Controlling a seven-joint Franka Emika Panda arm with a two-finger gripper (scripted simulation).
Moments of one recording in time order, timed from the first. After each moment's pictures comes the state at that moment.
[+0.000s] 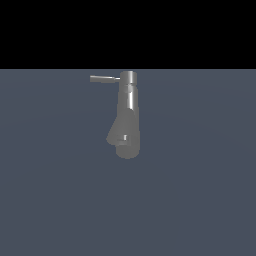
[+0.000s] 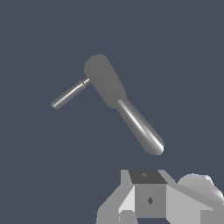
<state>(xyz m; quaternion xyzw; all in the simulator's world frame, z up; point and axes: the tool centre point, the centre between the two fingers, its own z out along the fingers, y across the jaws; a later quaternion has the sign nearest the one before) -0.080 0.039 0.436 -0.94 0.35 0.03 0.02</state>
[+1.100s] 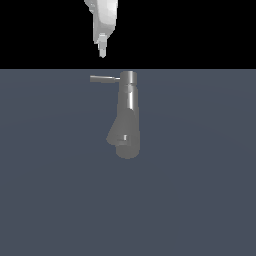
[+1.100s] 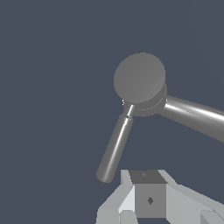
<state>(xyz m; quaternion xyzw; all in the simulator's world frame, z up) 0.039 0.076 0.327 -0.80 0.59 0.04 0.01</state>
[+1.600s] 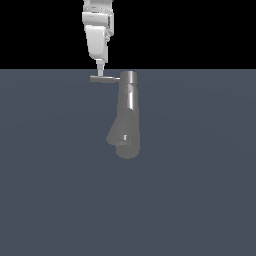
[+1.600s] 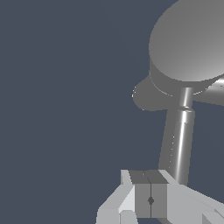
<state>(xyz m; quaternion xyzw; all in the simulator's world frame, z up) 0.078 0.092 0.272 -0.73 0.68 0.03 -0.01</state>
